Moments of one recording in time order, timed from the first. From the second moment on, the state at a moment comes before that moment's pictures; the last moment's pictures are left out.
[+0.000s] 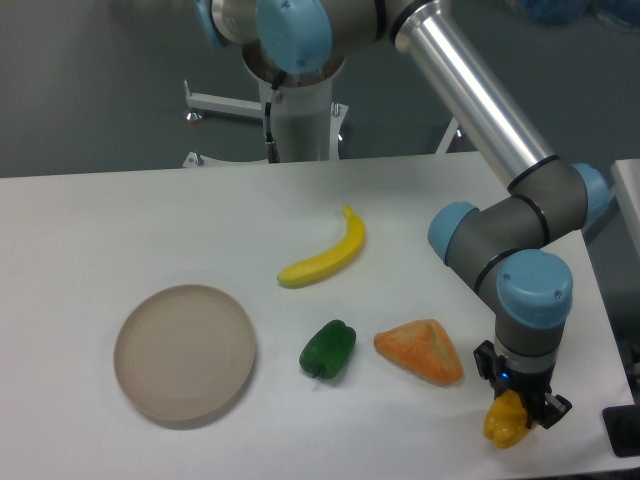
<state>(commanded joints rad) 2.35 -2.51 -0.76 -1.16 1.62 1.37</state>
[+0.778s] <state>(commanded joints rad) 2.34 -2.32 -0.96 -1.21 1.65 1.26</state>
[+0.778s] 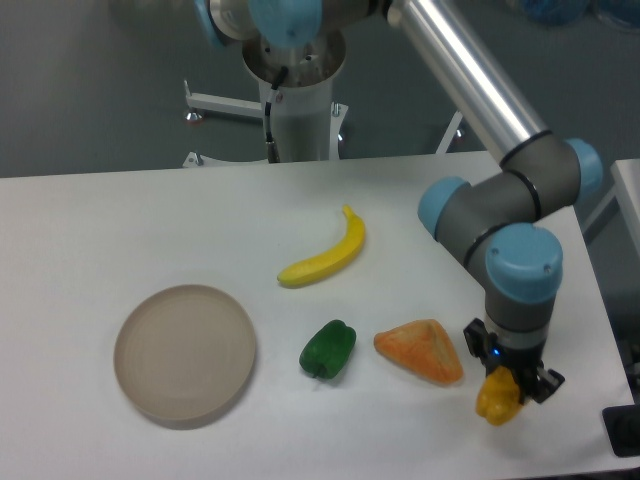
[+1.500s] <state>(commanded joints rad) 2.21 -2.15 -1.08 -1.40 1.65 0.81</state>
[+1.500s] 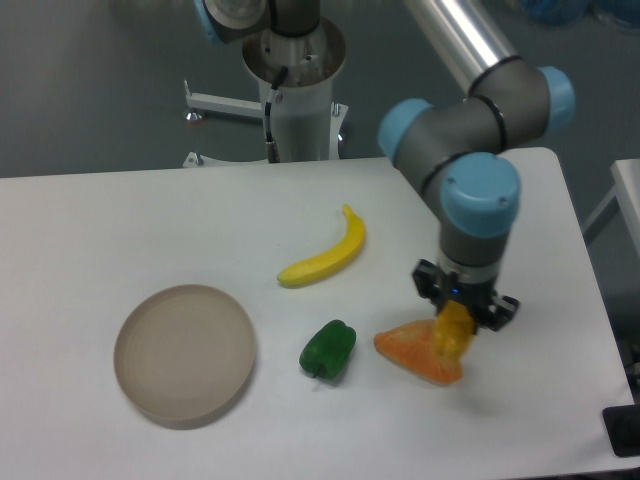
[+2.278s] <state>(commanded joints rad) 1.88 -2.16 -1.13 -1.40 1.65 0.38</state>
